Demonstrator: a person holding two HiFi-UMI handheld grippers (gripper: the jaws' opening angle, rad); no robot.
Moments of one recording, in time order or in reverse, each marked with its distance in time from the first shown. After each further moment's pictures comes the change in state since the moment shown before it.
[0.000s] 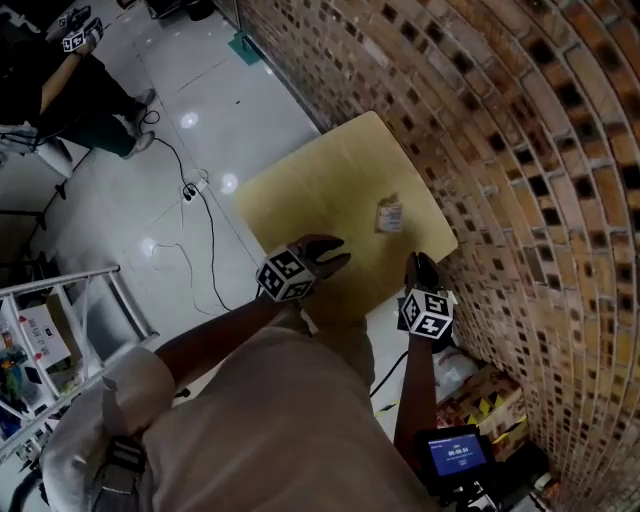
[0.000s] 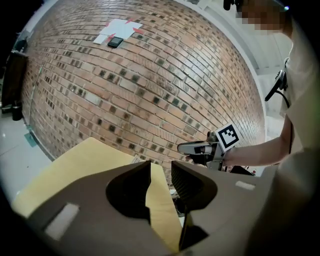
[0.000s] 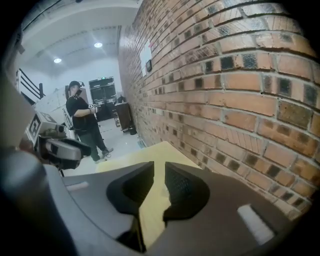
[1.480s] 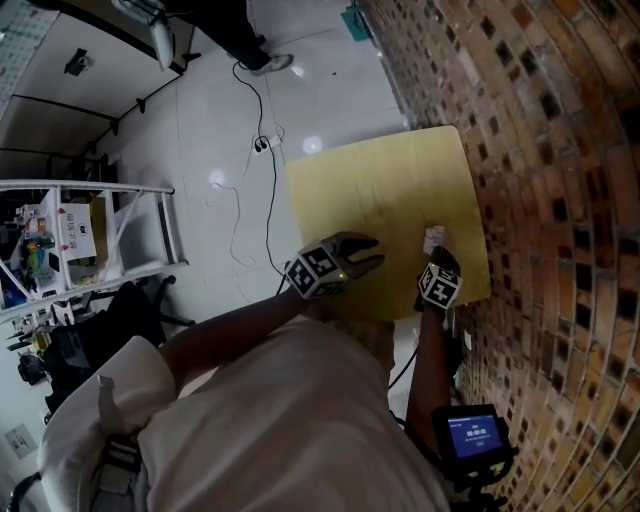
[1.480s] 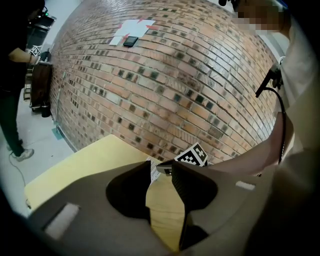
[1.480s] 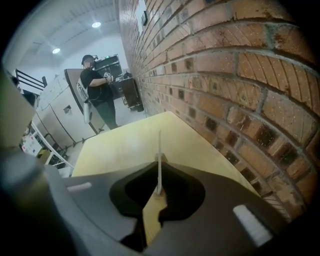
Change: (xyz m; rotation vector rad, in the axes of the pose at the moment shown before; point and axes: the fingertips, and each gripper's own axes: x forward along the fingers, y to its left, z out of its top) left arm 0.033 0.025 0.014 -0.102 0.013 0.277; right arm 0.178 -0.039 -0.083 -0.049 0.297 0.126
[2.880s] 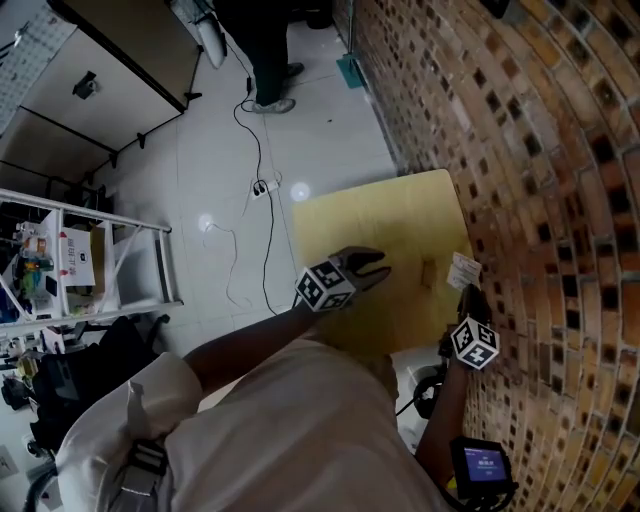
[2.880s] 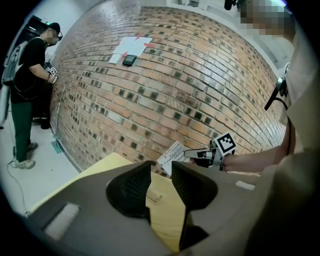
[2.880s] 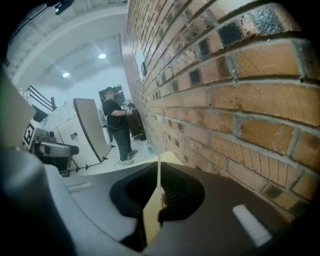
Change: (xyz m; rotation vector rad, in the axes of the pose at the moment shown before) left arm -0.028 0.018 0.052 0.044 -0.131 -0.008; right arm -0.151 -0.010 0.111 0.062 -0.334 0.050
